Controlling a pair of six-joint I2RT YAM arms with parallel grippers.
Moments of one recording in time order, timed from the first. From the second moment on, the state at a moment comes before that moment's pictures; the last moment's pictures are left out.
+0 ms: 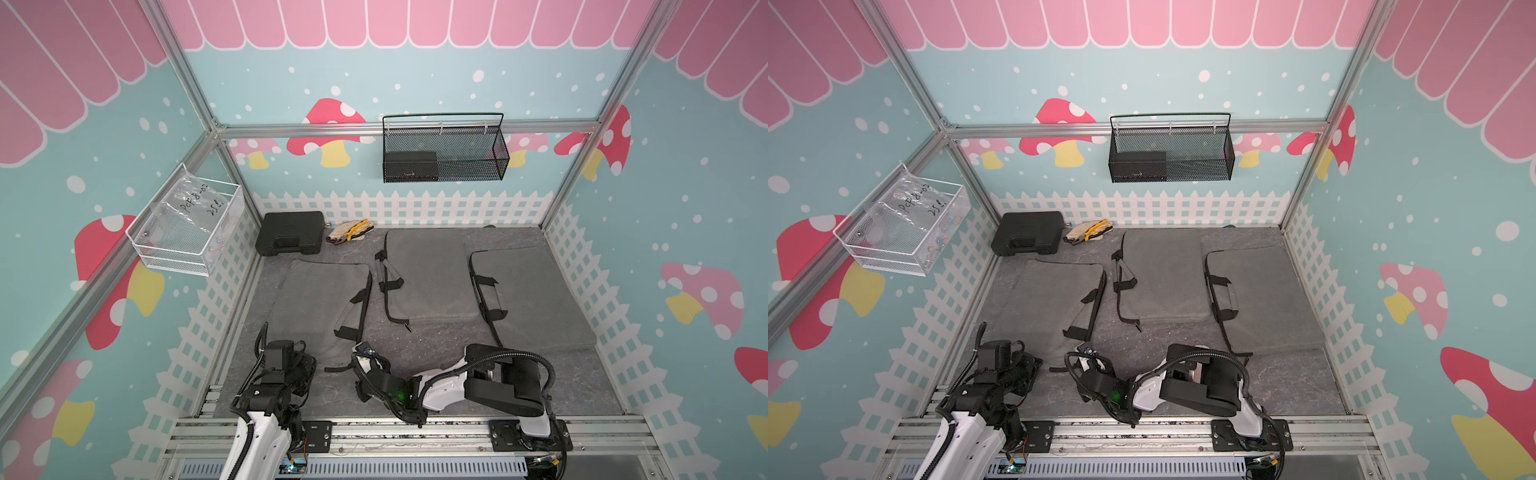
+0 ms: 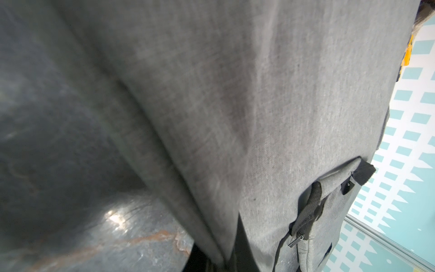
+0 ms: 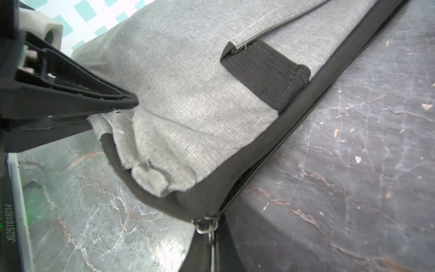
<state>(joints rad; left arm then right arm) 0.01 0.45 0.23 -0.72 0.15 -1.30 1.36 2.00 0.88 0.55 0.42 0.52</state>
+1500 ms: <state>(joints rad) 0.03 0.29 0.19 -0.83 0.29 -1.34 1.36 2.14 1.01 0.63 0.24 0.46</state>
